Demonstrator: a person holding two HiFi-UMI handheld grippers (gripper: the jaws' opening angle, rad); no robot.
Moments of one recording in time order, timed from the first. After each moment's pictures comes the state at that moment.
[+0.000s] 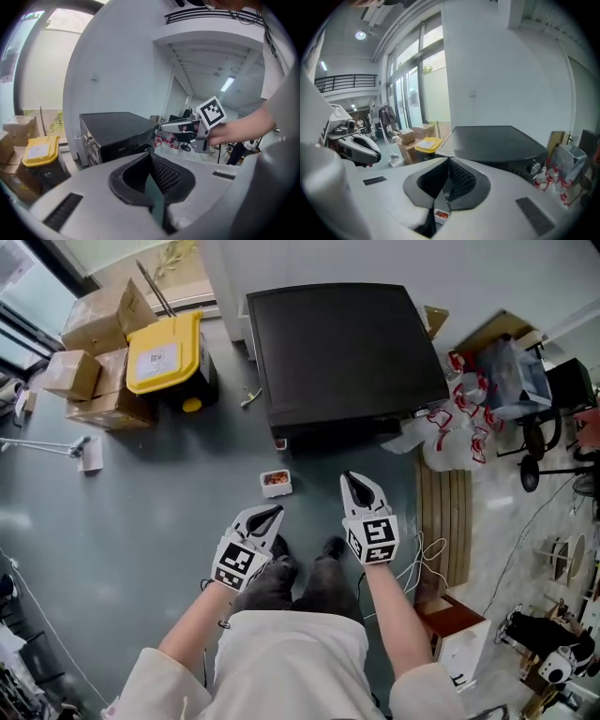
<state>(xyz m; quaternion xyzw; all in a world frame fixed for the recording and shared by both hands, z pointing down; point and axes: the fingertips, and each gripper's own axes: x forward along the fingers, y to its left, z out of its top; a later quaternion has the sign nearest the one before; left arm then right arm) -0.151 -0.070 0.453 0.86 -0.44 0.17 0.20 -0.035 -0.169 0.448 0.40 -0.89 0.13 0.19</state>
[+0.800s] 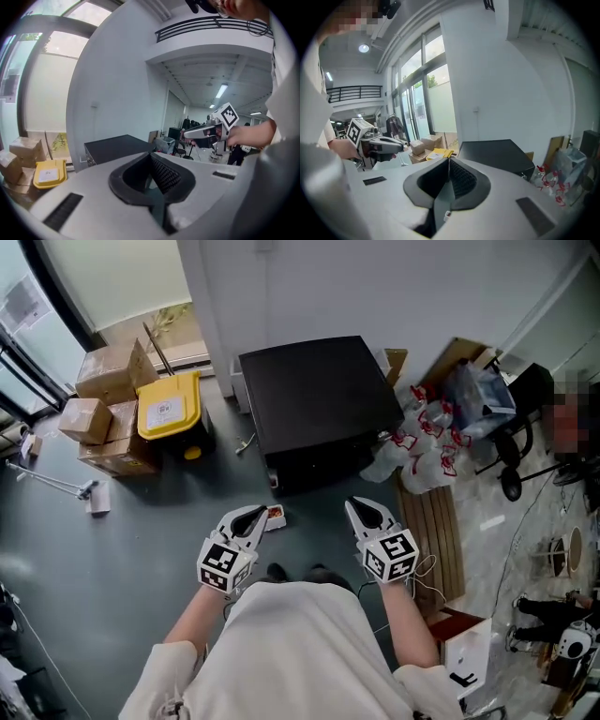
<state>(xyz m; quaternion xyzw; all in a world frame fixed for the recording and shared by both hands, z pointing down) -0.162 -0.028 0.265 0.87 -0.46 0.12 0.13 0.012 -0.068 0.255 0.37 -0.91 0.14 0.14</state>
